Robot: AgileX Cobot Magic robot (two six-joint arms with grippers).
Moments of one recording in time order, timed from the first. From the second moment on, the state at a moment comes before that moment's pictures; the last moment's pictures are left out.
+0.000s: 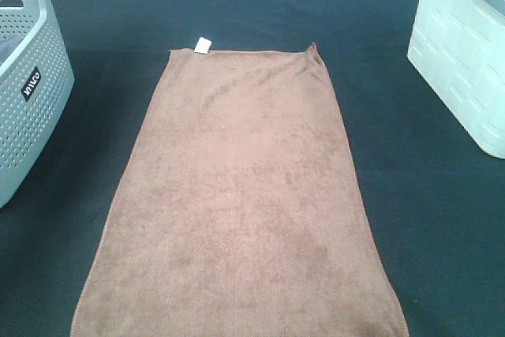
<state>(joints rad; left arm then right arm) -0.05 2.10 -2.32 0.06 1.21 -0.07 0.00 1.98 -2.19 0.12 1.21 -0.12</state>
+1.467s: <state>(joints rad) -0.05 0.08 -0.62 0.14 1.10 -0.07 0.00 0.05 -0.58 0.14 1.19 -0.02</state>
